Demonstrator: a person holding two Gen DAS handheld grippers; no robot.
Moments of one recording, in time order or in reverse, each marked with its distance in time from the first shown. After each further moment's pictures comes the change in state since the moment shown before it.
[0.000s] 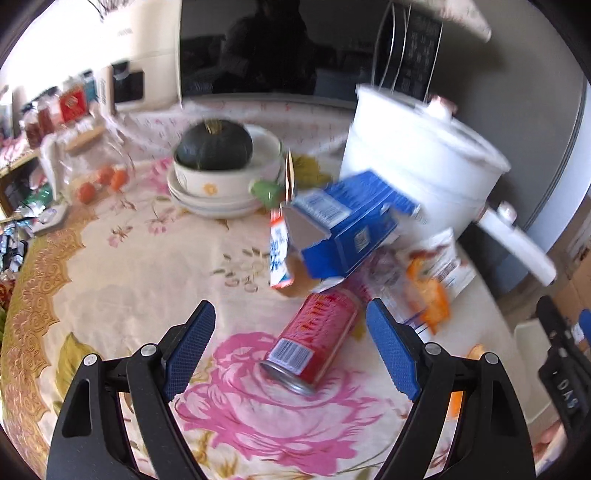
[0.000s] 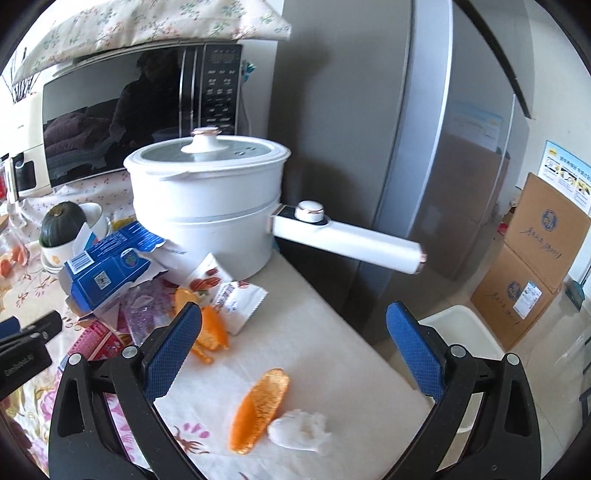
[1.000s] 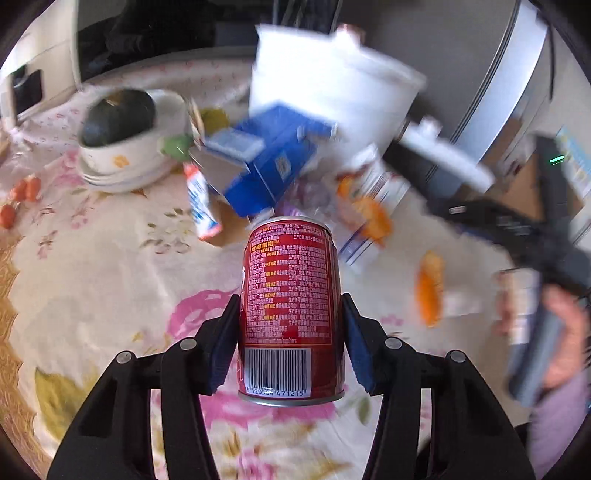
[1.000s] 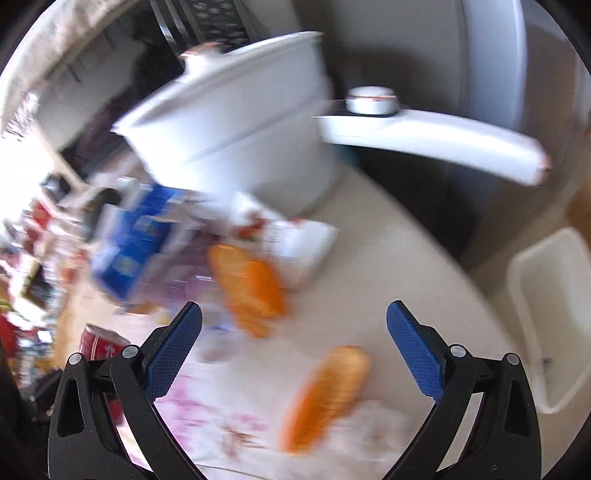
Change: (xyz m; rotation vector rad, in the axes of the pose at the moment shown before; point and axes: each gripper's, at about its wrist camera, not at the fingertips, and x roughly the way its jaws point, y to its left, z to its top) left arm -0.019 0.005 -0.018 0.203 0.124 -0.314; right arm 0.087 -0.008 -0.002 0.199 0.360 0.461
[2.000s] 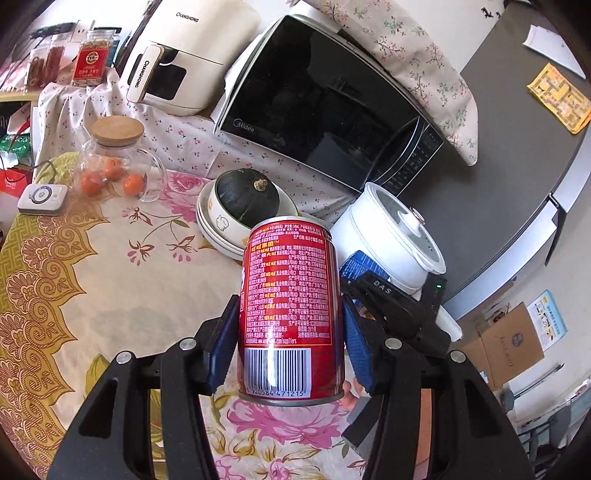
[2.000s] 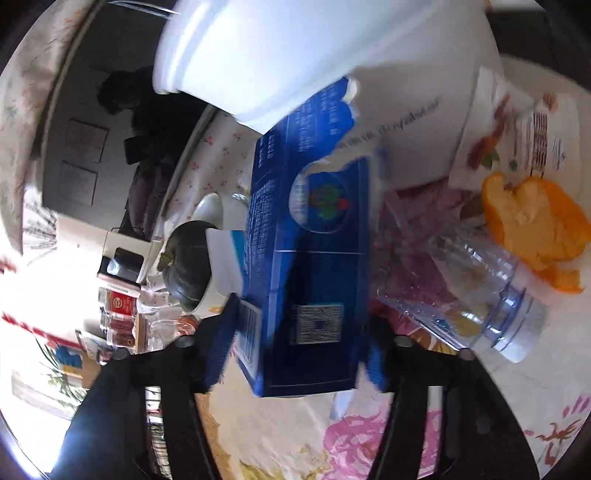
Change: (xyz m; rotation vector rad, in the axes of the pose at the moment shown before) left arm -0.106 0.113 0.005 -0.393 -0.309 -0.047; right arm 0.104 0.131 0.002 0.436 0.051 0.297
